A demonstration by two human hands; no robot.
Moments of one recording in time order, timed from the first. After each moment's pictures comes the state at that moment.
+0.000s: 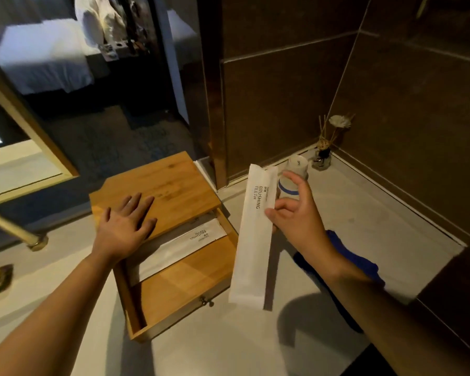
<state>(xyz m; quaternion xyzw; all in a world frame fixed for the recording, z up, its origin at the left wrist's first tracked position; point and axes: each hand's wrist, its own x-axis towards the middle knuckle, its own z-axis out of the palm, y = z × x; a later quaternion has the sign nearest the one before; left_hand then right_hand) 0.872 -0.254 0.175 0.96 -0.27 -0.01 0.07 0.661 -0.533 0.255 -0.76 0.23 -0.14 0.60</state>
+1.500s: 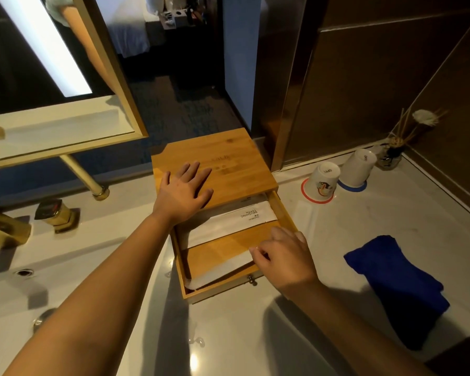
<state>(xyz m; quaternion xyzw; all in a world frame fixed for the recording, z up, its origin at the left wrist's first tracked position) 0.875 -0.252 0.171 0.96 -0.27 0.00 0.09 0.676 -0.427 0.188 -0.98 0.07 0.03 0.17</state>
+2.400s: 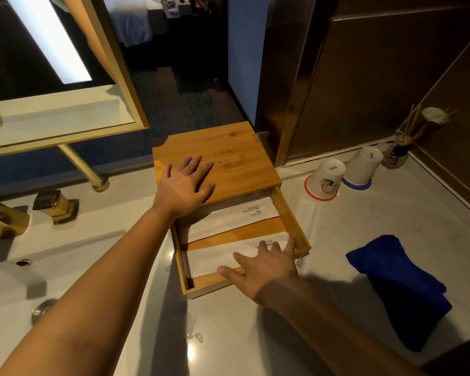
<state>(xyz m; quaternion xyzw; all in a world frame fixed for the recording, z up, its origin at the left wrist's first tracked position) 0.874 -0.252 0.172 0.96 -0.27 0.00 0.10 0.685 -0.390 0.196 -0.95 0.03 0.30 0.01</state>
